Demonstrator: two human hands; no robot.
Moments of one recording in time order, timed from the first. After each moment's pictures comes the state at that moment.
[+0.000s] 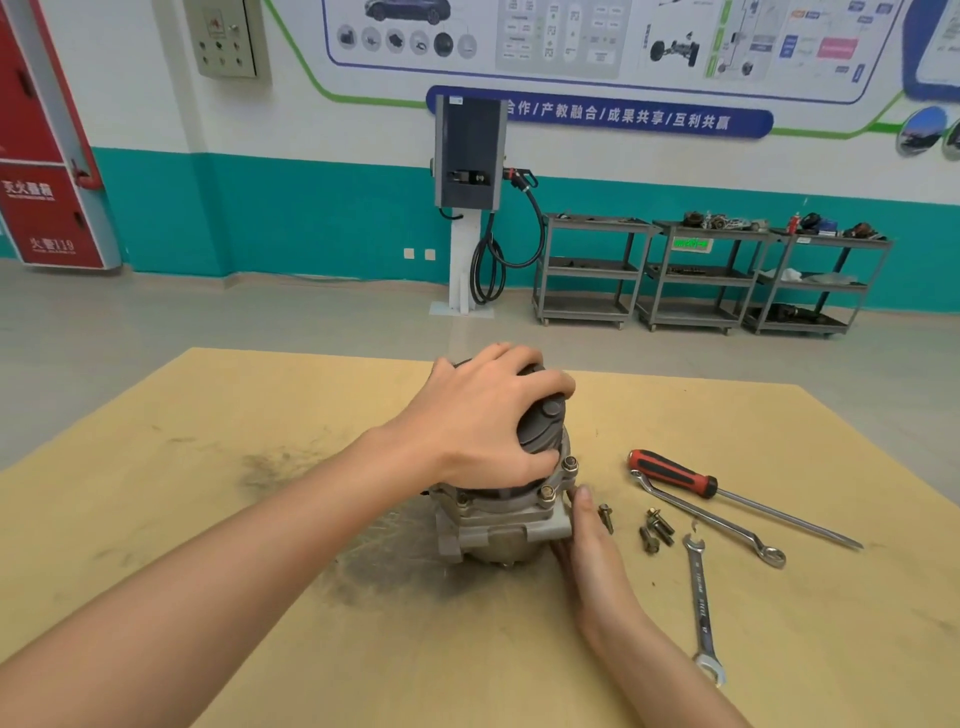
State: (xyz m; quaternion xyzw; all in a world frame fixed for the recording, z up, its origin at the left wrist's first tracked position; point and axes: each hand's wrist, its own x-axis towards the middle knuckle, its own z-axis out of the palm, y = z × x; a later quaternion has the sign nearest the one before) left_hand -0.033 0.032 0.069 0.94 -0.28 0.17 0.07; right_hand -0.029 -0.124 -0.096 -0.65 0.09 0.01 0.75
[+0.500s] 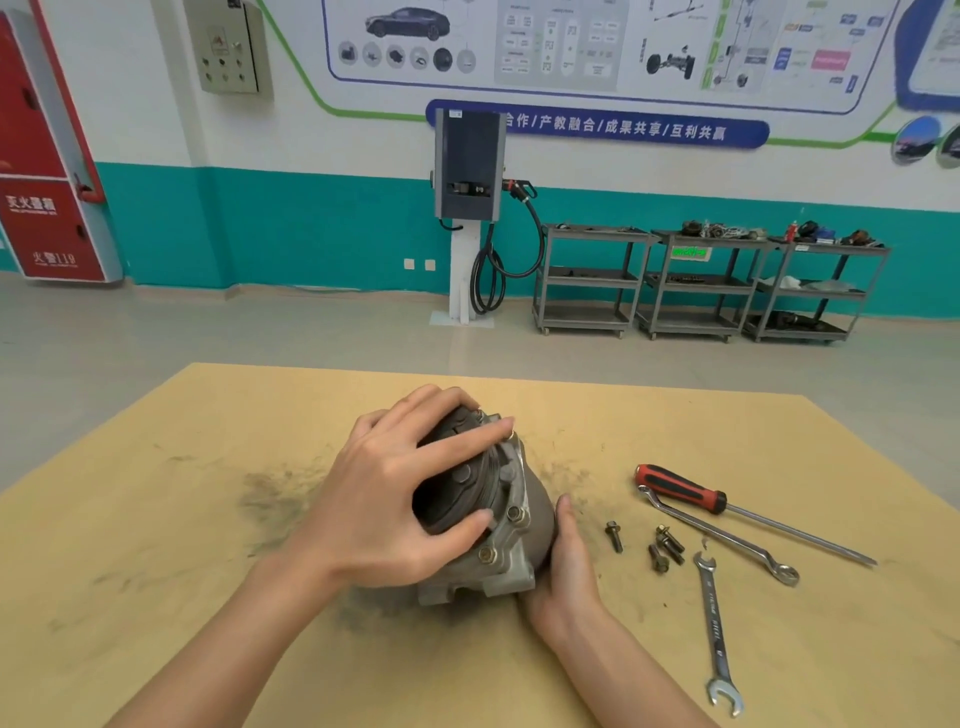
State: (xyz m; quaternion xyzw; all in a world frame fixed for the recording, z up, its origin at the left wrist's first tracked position) left_hand -0.075 0.093 0.028 0.87 -0.30 0.31 0.22; right_hand -0.025 -0.080 -0.078 -0.38 0.16 0.11 0.91
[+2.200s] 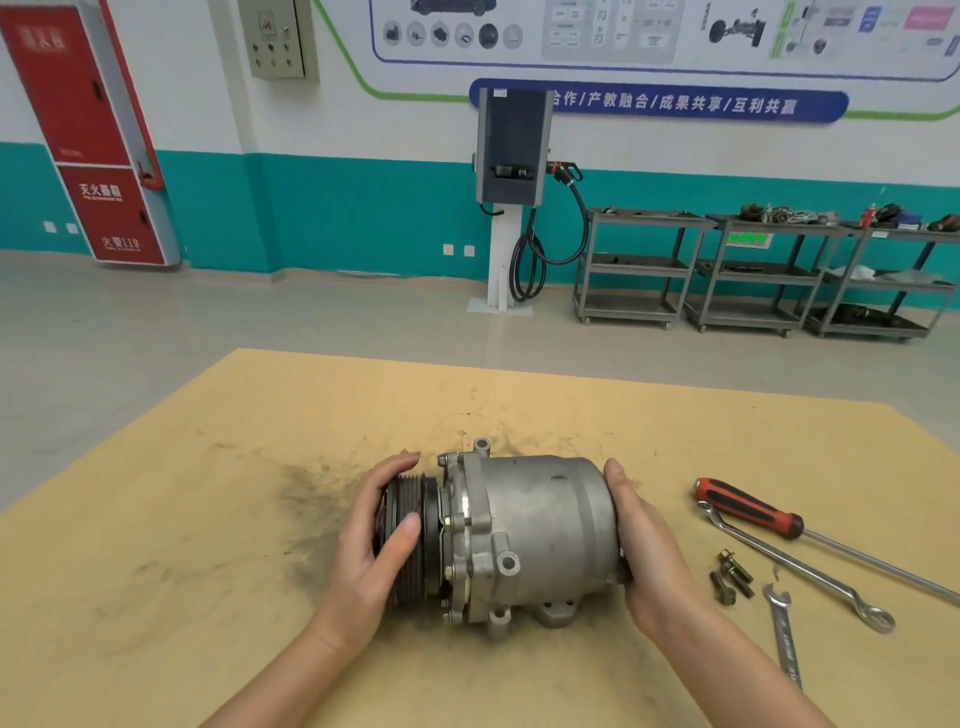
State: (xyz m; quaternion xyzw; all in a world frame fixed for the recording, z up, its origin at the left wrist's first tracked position) left_hand -0.049 0.125 -0.081 0.74 -0.11 0.27 0.60; right_hand -0.001 -0.108 -0.046 -0.67 0.08 0.04 0.73
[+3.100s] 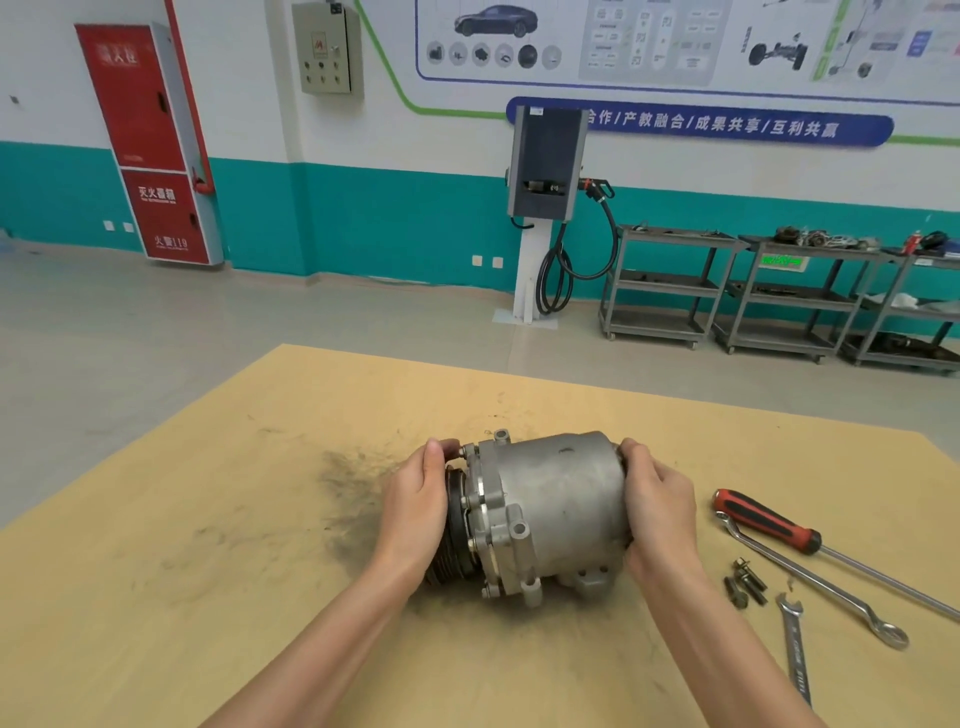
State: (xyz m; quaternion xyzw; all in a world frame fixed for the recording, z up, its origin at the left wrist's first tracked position) left_hand -0.030 0.108 -0.055 0.75 0.12 0.23 0.60; right_hand 0.002 -0.088 -0.020 -0.69 0.09 -0.11 0.71
